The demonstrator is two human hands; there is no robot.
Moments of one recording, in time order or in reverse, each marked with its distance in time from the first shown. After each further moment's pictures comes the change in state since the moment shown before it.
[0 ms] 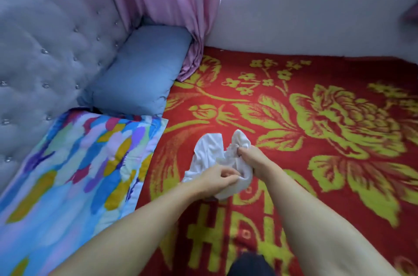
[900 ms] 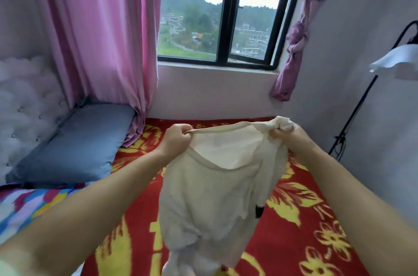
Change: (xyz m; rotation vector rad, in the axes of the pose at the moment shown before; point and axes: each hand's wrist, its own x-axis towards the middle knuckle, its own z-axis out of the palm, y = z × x) left_hand -0.117 0.219 -0.047 0.160 0.579 0.543; right_hand -0.339 -0.080 -0.172 0.033 0.514 -0.689
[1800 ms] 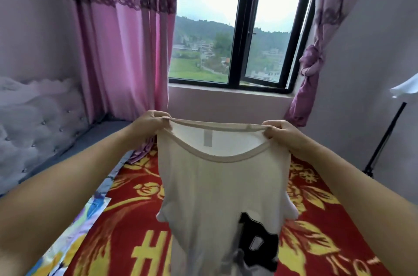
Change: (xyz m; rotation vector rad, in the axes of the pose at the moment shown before) left_hand 0.055 0.064 -0.018 -0.244 -0.084 -0.090; right_hand 0.077 -0.027 -0.095 -0.247 -0.417 -0.230
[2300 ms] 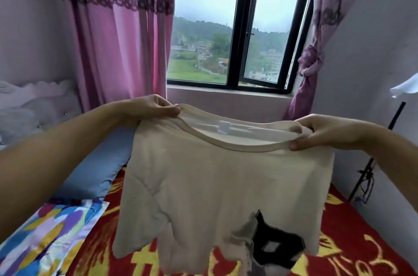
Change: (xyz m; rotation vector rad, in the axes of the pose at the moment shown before) left_hand 0.014 0.048 -0.036 0.081 -0.468 0.030; right_hand -0.025 -0.030 -0.071 -0.159 -0.421 0.072
